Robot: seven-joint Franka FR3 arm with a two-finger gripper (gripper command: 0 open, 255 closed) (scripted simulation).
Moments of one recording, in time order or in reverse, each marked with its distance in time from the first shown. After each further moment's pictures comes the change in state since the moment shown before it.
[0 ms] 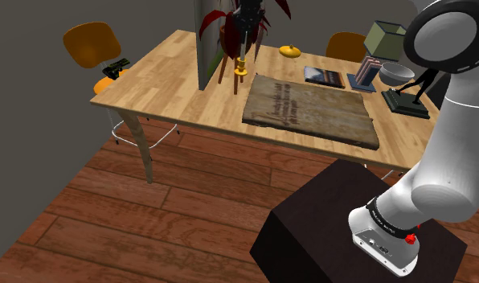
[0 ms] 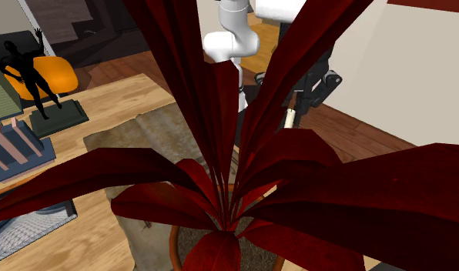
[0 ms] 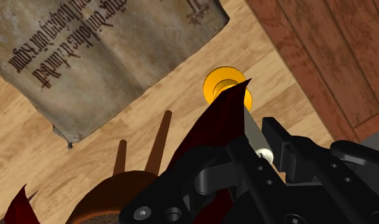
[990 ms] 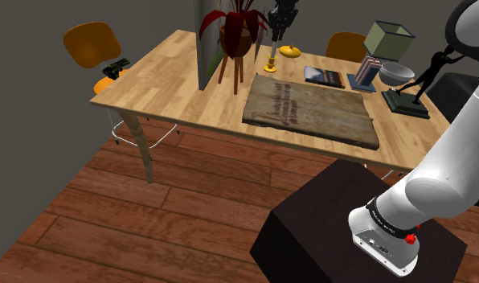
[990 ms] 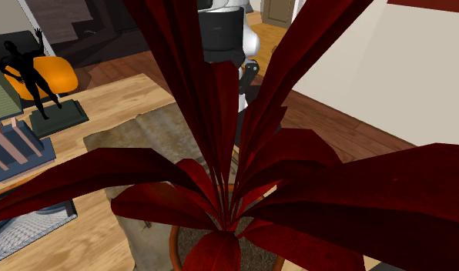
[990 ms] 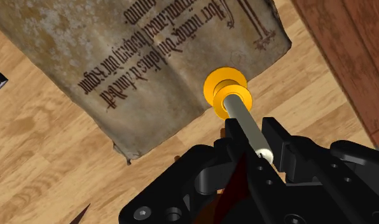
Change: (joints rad) arm -0.152 -0.186 -0.061 -0.264 0.042 0.079 -0.201
